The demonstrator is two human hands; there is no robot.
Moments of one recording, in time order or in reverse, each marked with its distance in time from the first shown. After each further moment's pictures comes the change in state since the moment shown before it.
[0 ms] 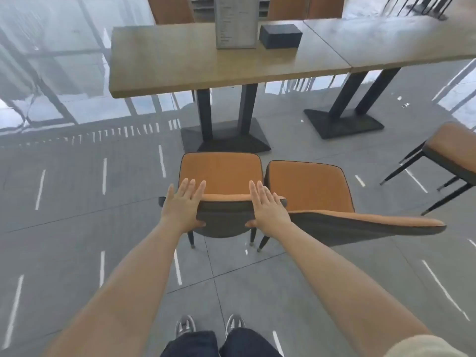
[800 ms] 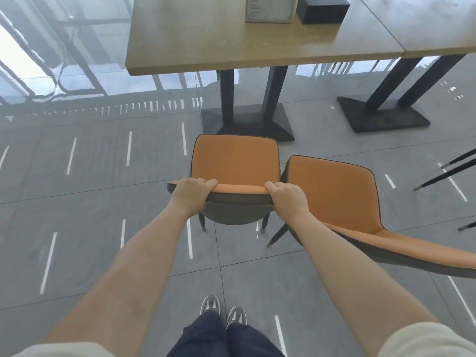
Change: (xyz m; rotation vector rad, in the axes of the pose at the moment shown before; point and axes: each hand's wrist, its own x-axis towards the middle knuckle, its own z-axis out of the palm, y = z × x) left_hand 0.051 -0.007 -0.012 -0.061 0.101 0.096; right_hand 0.066 0.038 -0.016 -0.129 0.267 -0.163
